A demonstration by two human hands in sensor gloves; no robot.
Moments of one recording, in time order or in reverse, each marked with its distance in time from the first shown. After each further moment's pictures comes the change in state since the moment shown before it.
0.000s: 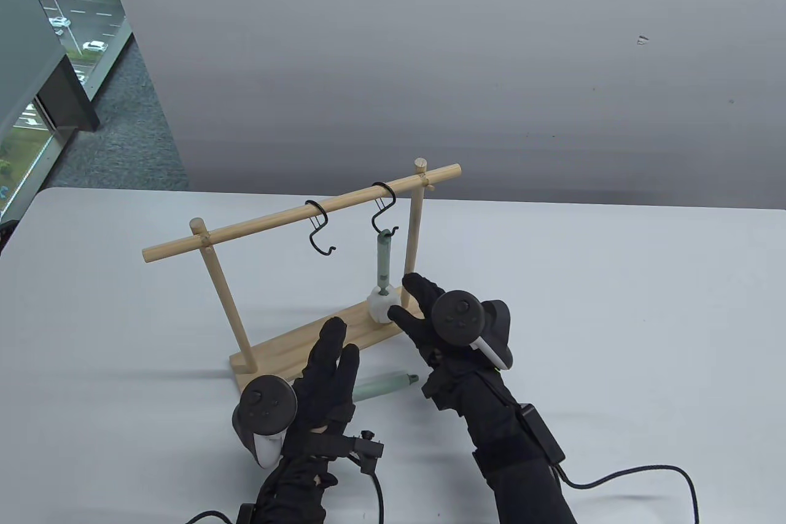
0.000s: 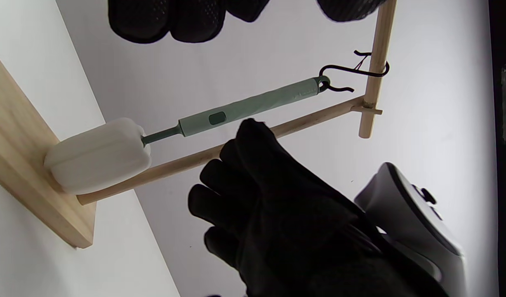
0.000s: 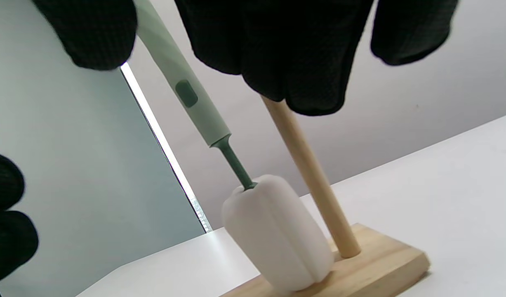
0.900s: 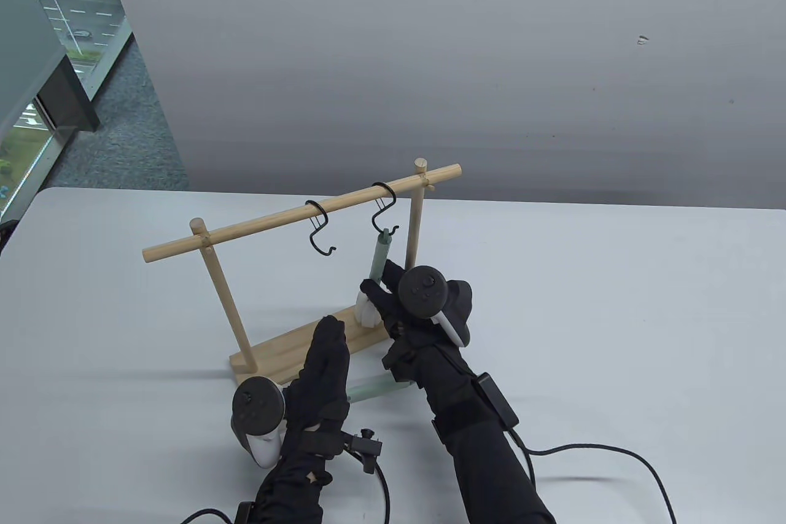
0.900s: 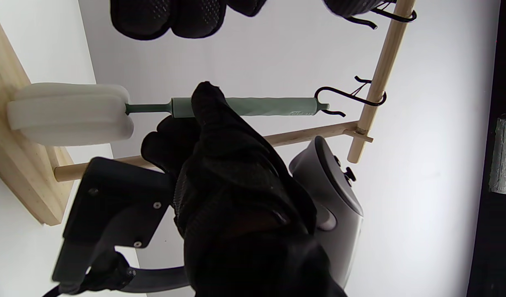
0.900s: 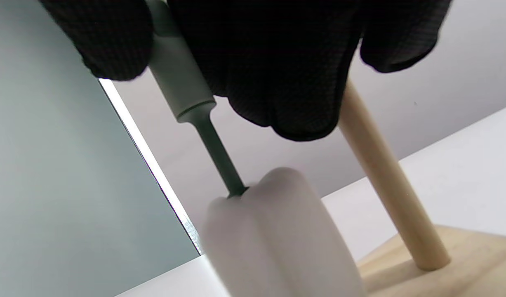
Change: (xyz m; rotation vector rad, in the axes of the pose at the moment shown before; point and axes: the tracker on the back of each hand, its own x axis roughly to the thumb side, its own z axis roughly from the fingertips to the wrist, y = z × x) left_hand -0.008 0.000 0.001 0.002 0.031 0.157; right_hand 0.013 0.027 -0.032 -0.086 0.034 -0.012
